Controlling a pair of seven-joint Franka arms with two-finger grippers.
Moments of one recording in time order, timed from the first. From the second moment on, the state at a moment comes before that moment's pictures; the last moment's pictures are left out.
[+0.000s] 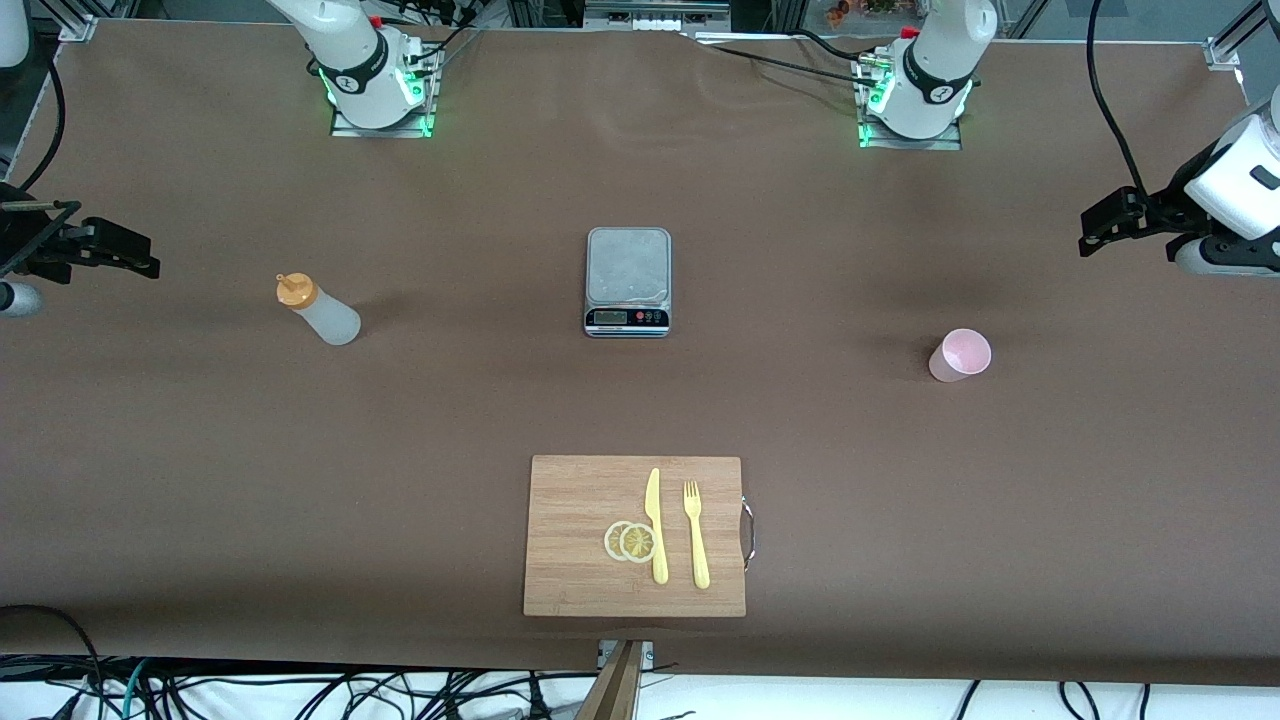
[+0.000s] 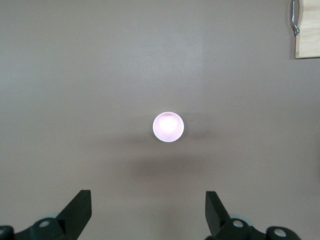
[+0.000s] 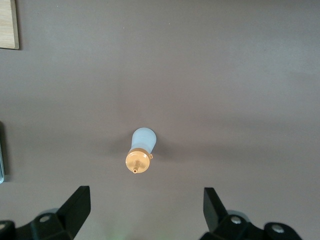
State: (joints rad) left arm 0.09 -0.05 -0.08 -1.73 0.02 1.63 0.05; right arm -0.01 0.16 -0.04 -1.44 -0.01 1.50 -0.13
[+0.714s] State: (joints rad) left arm 0.09 -0.05 -0.08 -1.74 0.02 1.63 0.05; right arm -0.01 0.16 -0.04 -1.44 -0.01 1.50 -0.13
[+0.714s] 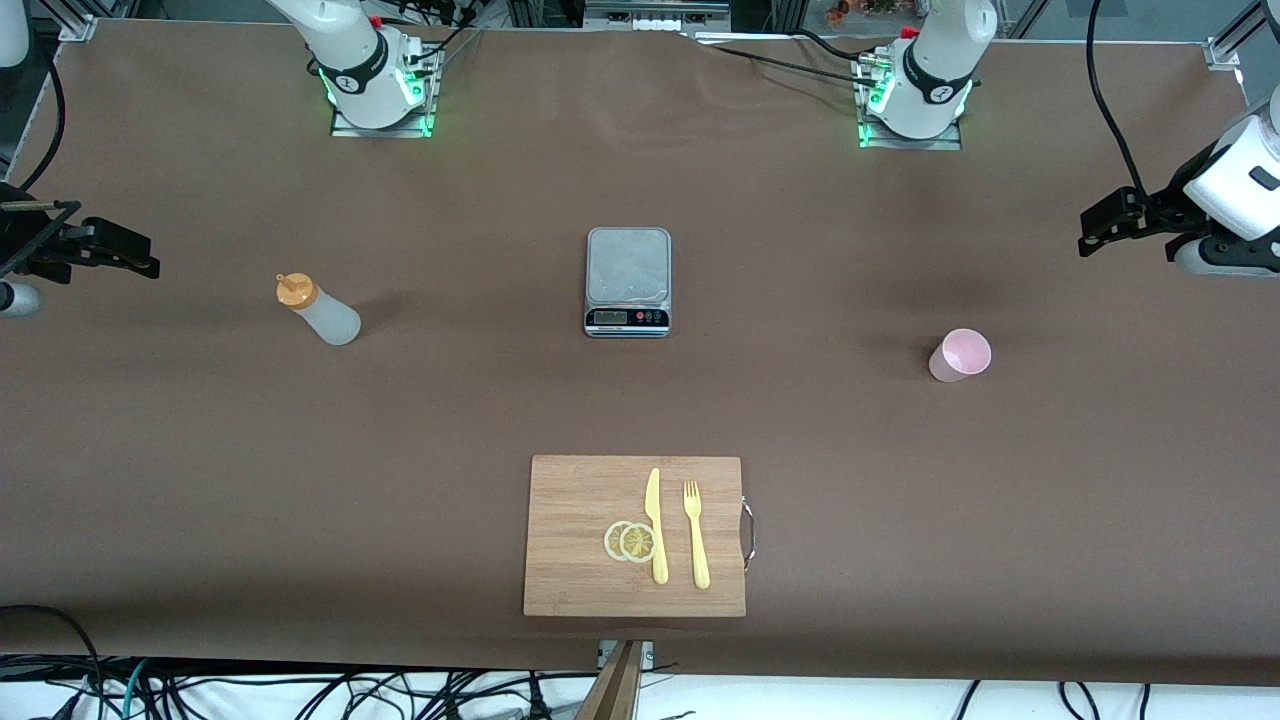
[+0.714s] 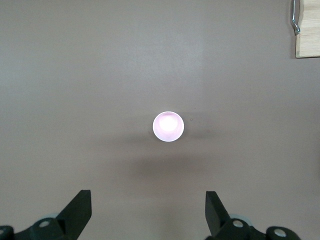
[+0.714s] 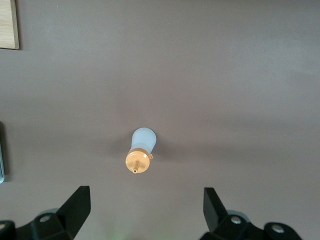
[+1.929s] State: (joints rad) left arm 0.10 0.01 -0.08 -1.96 0.03 1.89 0.05; right arm -0.01 0.16 -0.04 -1.44 -0.01 1.50 -0.13
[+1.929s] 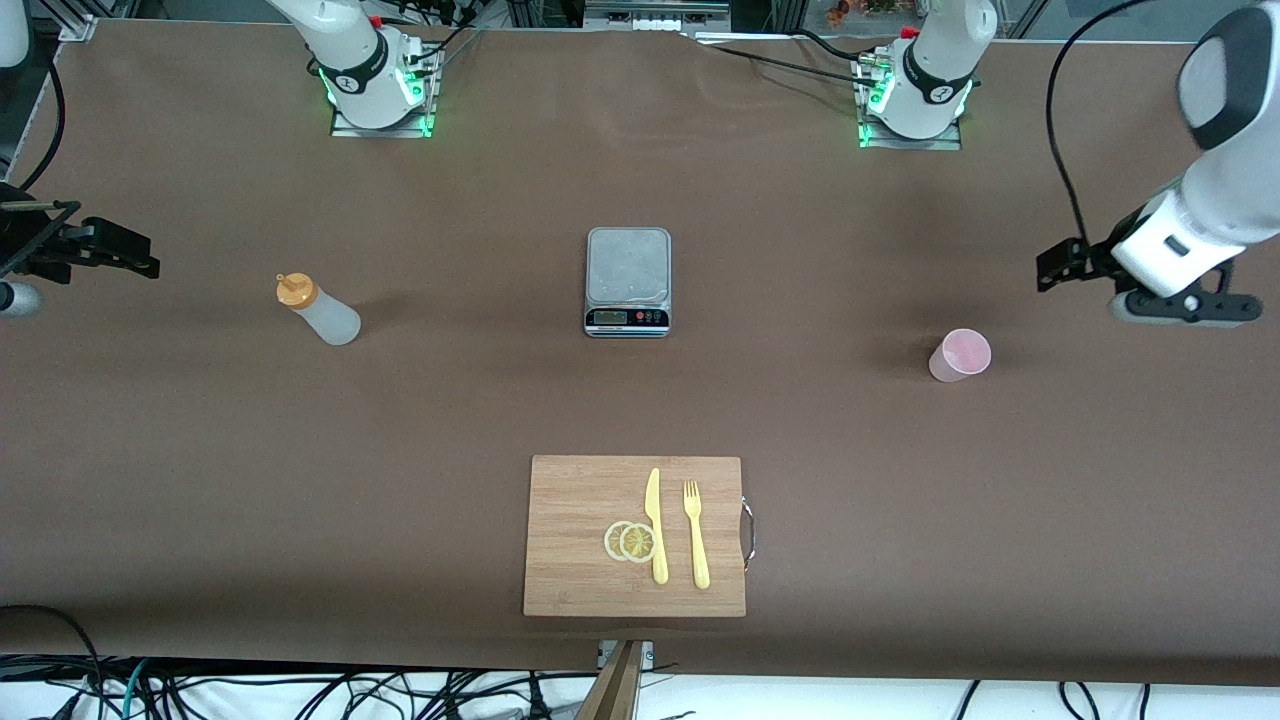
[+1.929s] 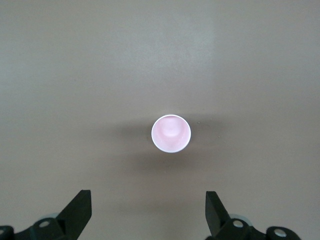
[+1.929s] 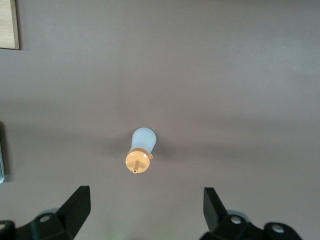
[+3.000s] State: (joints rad) left arm 0.13 0.23 -0.08 -2.22 0.03 2.39 0.05; right arm -0.01 0.16 -0.04 -1.44 -0.01 1.50 -0.13
